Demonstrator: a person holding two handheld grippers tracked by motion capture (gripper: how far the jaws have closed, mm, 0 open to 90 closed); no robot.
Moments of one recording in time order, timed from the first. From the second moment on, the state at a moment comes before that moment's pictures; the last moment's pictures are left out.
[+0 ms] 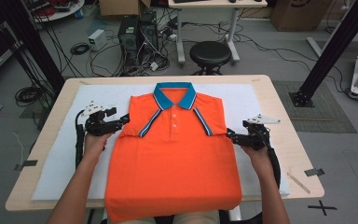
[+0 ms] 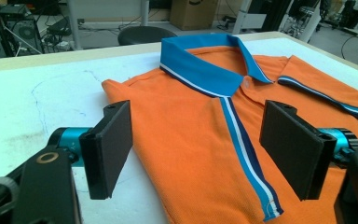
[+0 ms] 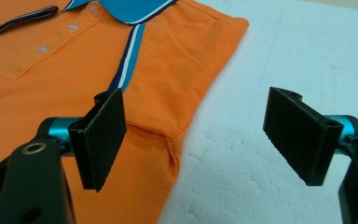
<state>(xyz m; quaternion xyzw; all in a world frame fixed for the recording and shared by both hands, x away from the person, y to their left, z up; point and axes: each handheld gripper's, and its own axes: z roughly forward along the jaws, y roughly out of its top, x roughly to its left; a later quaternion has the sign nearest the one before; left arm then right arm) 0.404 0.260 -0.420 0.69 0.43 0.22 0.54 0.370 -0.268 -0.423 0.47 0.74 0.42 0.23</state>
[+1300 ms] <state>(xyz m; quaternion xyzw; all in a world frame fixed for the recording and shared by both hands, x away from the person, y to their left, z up) 0.300 0.260 -0.450 0.75 0.50 0.18 0.39 0.315 -0.254 -0.447 0.49 0.78 0.33 0.19</state>
